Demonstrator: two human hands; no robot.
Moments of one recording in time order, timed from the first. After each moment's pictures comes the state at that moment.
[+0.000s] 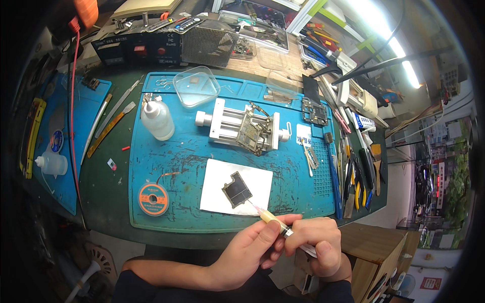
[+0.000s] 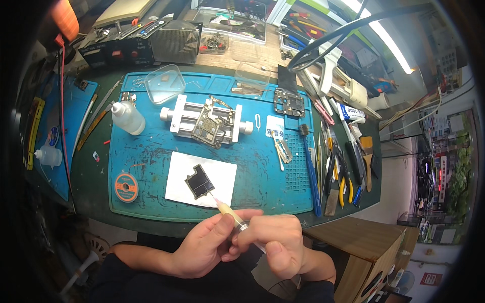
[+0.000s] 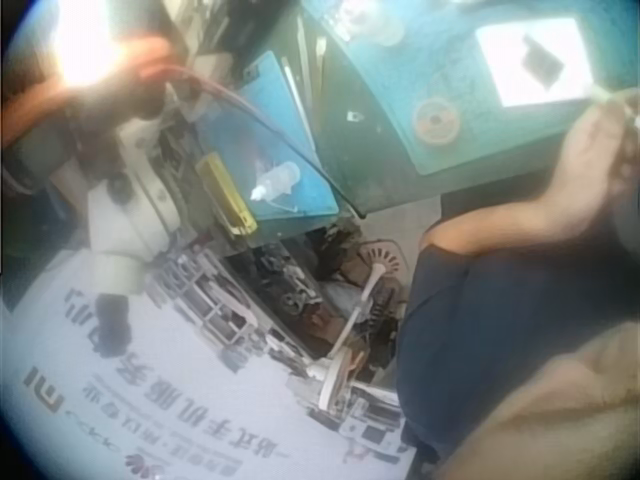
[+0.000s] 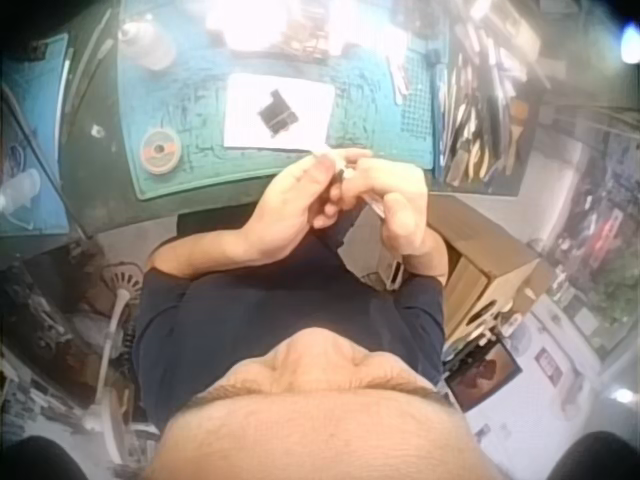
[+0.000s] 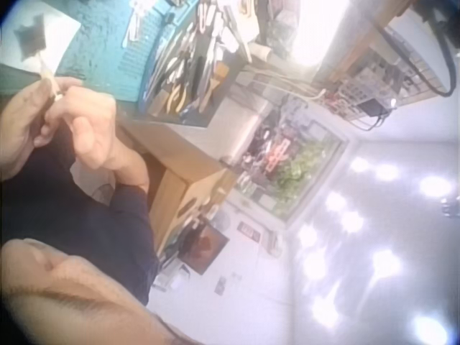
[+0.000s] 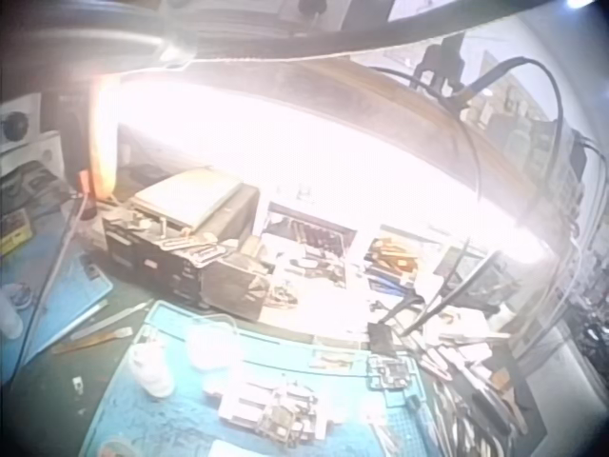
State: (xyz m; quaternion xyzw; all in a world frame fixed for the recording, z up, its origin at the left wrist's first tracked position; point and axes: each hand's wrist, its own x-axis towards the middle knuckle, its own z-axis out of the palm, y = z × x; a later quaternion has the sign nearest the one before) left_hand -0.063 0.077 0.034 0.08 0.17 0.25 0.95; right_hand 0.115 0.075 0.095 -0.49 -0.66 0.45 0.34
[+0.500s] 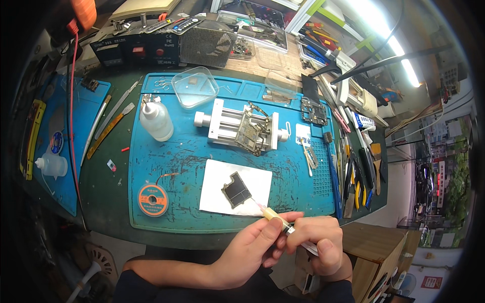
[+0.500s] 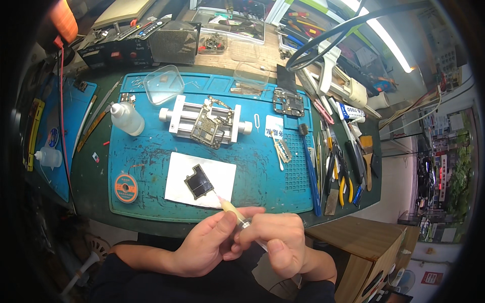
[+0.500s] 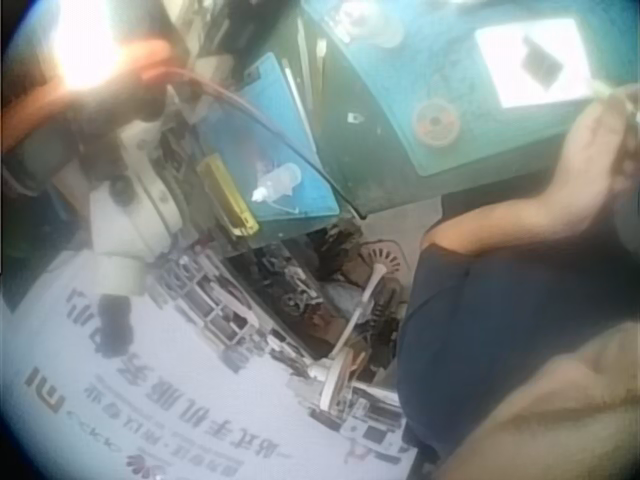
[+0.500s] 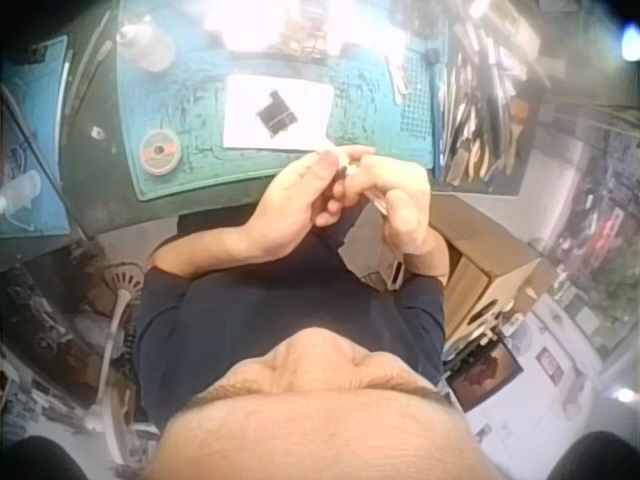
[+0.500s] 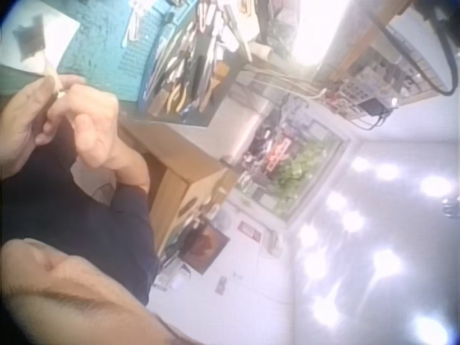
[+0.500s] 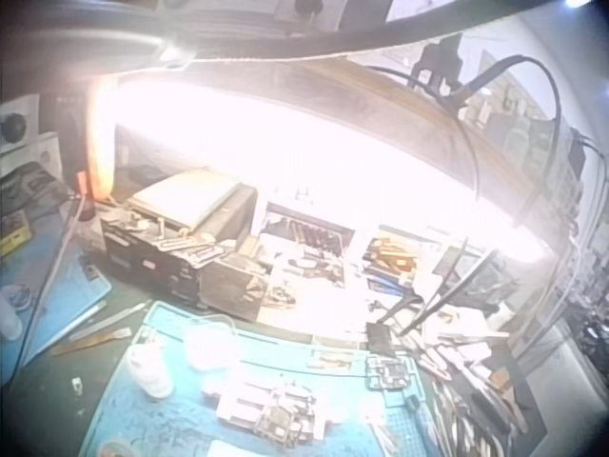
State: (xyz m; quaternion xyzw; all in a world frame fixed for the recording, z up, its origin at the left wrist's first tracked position) left_hand -0.060 0.081 0.034 0.07 0.16 0.25 0.95; right_hand 0.117 0.074 0.095 -0.50 -0.66 0.44 0.35
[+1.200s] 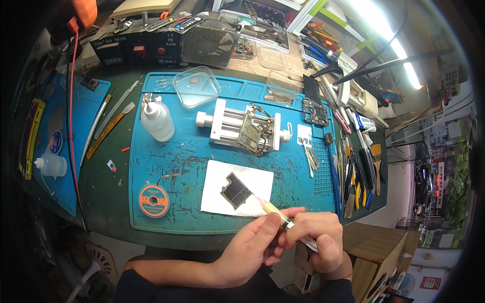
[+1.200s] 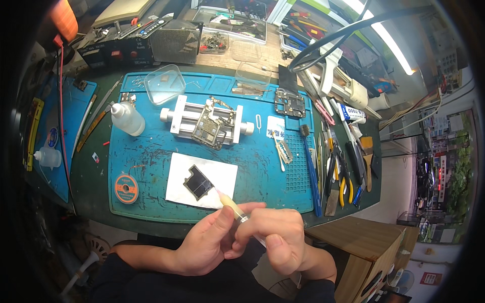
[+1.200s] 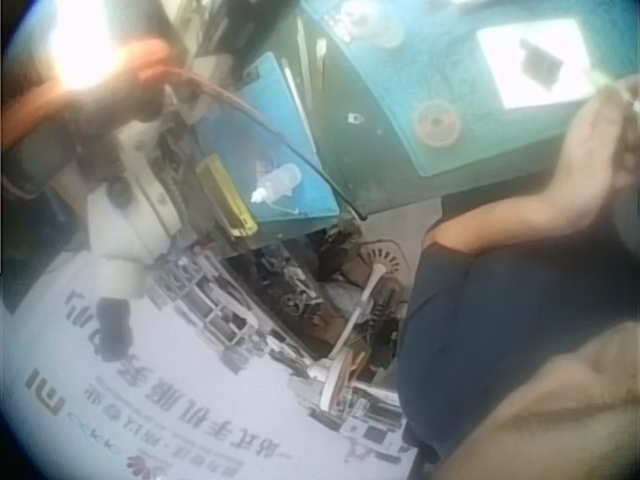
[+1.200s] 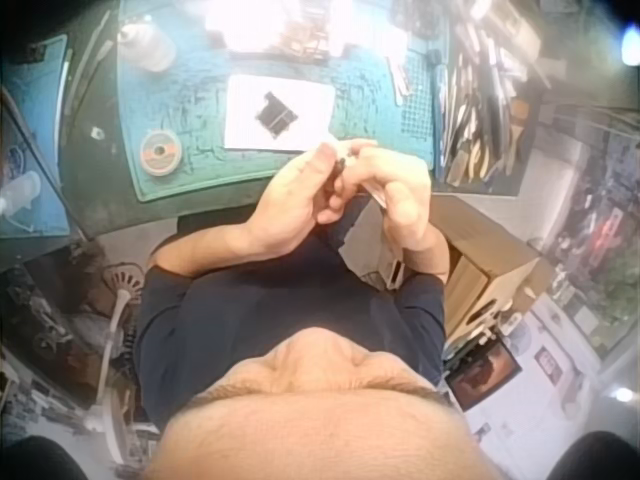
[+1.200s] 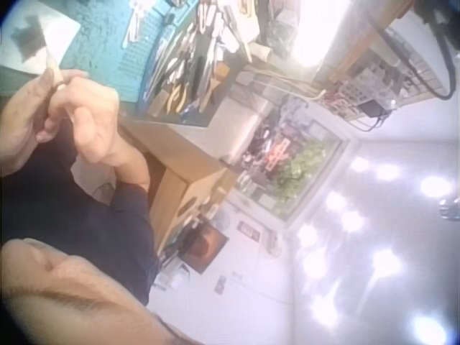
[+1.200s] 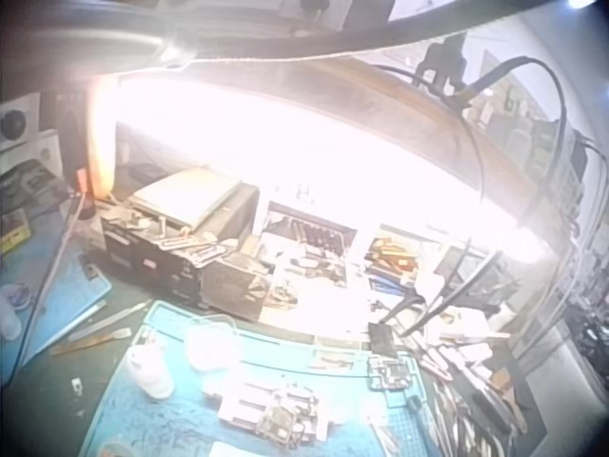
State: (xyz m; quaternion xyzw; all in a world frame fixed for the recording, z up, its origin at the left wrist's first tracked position) left_hand -0.059 0.088 0.037 0.07 0.16 0.25 0.95; right_hand 0.113 0.084 0.099 -0.49 -0.65 0.46 0.34
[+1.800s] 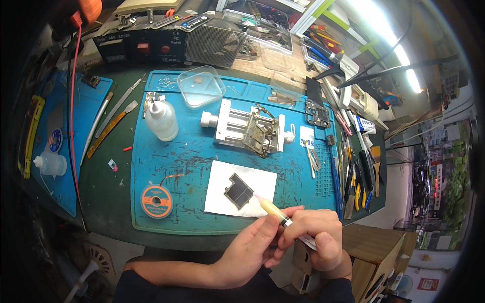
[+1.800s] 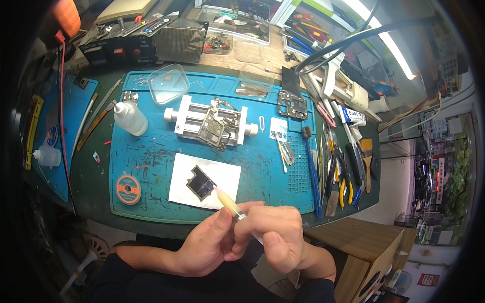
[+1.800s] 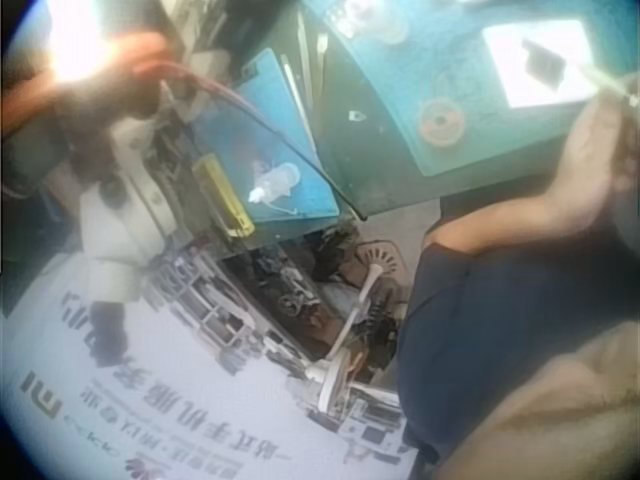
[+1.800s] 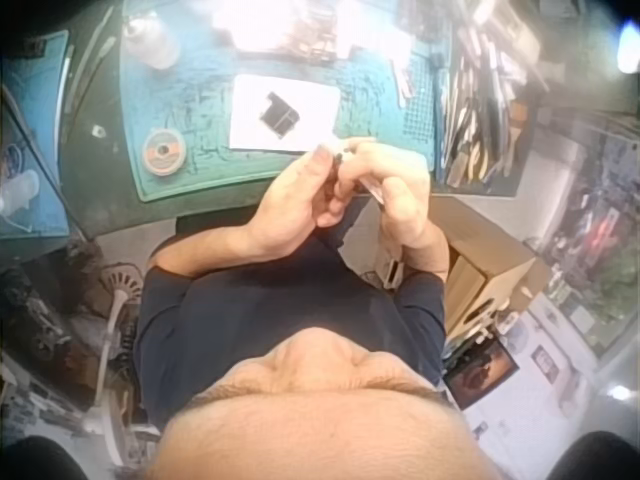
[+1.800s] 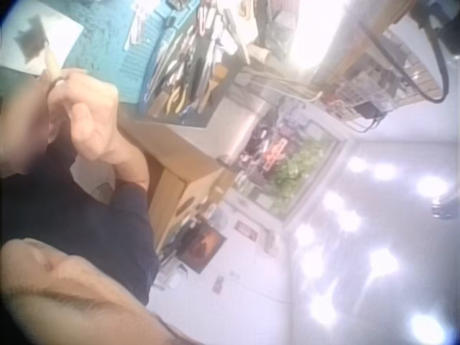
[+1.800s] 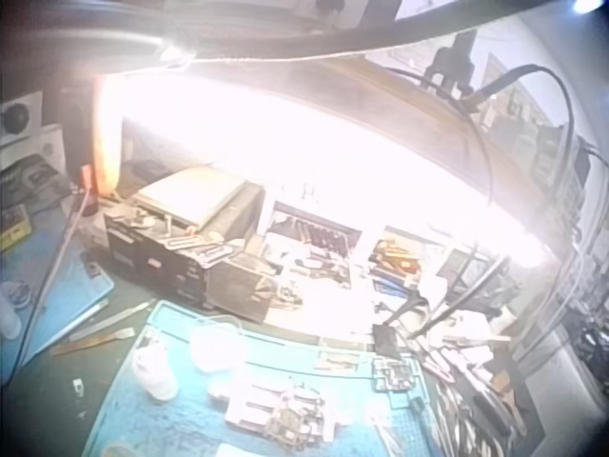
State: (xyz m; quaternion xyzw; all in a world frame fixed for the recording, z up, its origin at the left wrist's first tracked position) left_hand -0.063 0.087 0.037 0.09 0.16 0.26 0.95; right_hand 0.106 0.092 0.097 -0.49 -0.65 0.46 0.35
